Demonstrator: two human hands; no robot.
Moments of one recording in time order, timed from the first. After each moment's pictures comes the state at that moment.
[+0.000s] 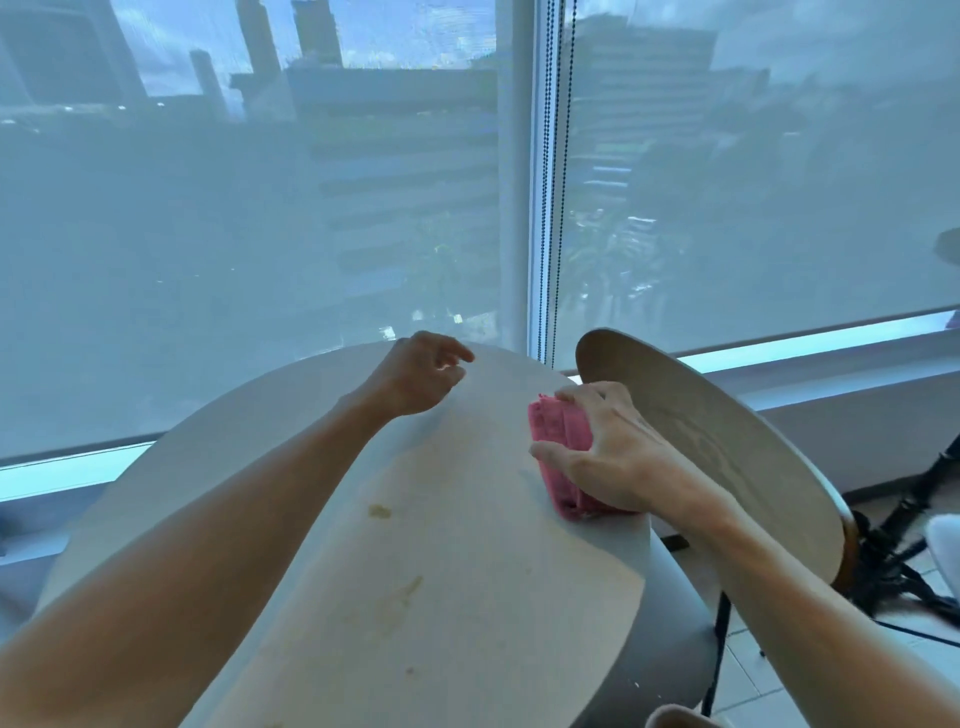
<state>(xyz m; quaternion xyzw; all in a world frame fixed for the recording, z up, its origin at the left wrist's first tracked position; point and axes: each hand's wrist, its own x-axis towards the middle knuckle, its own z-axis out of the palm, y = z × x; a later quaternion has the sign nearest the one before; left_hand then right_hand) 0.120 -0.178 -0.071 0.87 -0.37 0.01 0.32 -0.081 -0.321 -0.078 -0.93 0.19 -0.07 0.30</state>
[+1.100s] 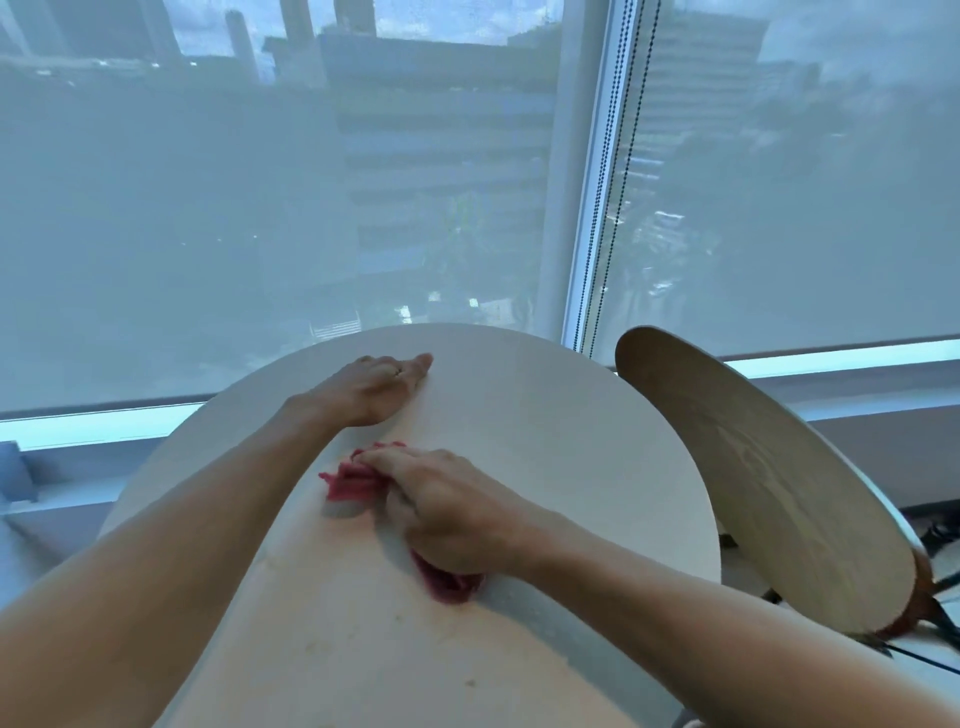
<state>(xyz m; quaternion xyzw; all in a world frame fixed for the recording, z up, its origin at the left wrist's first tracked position) 0.156 -0.094 -0.089 0.94 -0.27 -0.09 0.17 -0.012 -0.177 -0.097 -0.93 -0.16 -0.04 0.32</state>
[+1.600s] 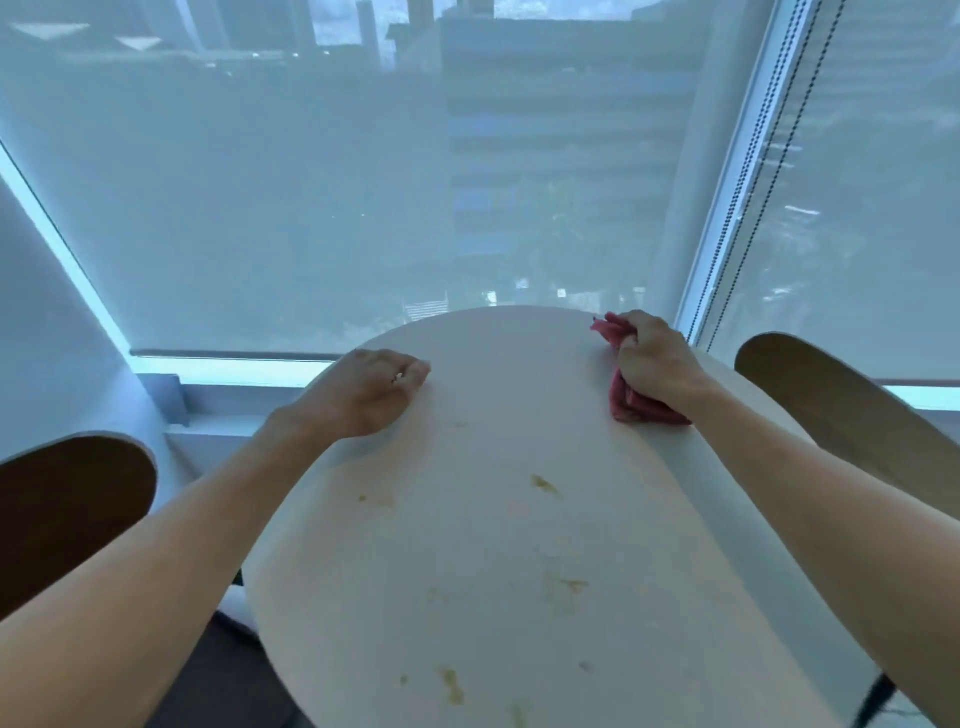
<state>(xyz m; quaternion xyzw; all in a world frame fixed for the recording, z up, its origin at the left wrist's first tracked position) 0.134 0.018 -0.092 0.96 -0.19 -0.01 0.19 0.090 -0.286 -0.093 -0.90 0.12 -0.15 0.39</state>
